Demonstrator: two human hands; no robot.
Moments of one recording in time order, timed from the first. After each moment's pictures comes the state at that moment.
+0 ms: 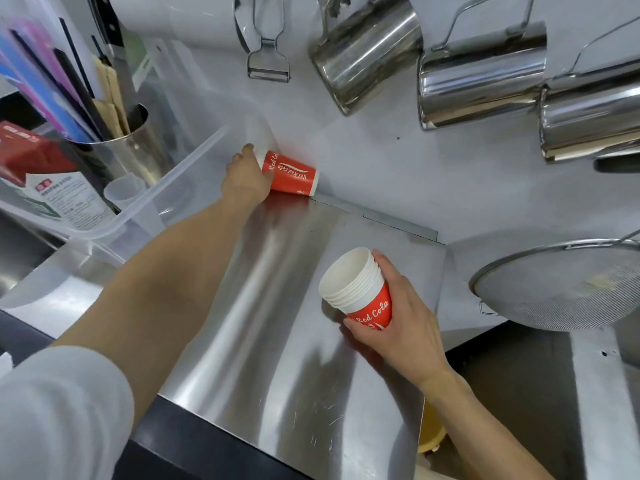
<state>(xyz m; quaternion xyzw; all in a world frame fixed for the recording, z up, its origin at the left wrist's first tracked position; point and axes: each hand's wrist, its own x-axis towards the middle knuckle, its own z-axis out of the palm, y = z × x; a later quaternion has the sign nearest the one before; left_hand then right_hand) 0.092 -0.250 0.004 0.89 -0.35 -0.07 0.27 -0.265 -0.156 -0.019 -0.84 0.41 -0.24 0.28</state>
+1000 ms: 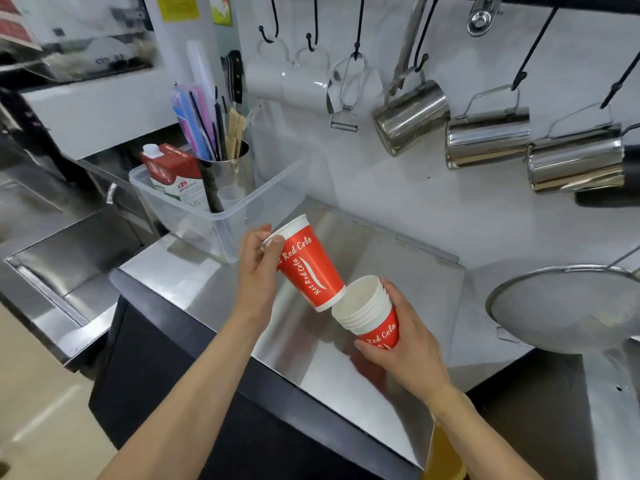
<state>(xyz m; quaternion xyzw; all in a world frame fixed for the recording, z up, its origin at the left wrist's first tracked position) -0.026 0.013 0.047 0.58 -0.25 -0.22 0.74 -0.267 -0.073 -0.005 -0.85 0.36 -0.23 0.31</state>
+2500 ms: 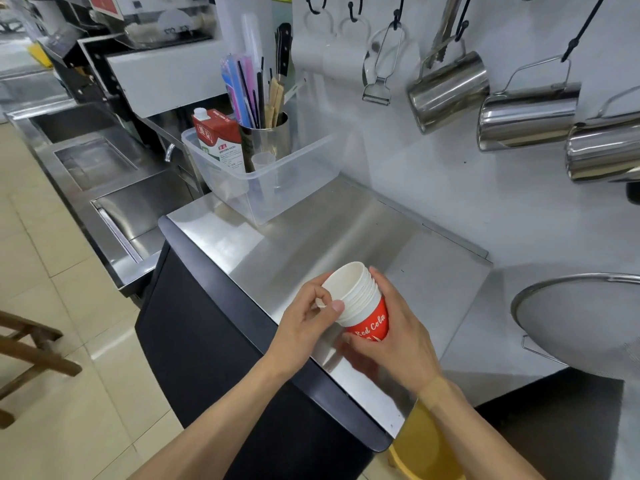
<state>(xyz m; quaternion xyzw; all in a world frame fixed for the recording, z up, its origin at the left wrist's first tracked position) -0.158 0.068 0.008 0.60 -0.31 -0.30 0.67 -0.287 -0.065 -0.004 -0.88 0.24 -0.19 0.35</state>
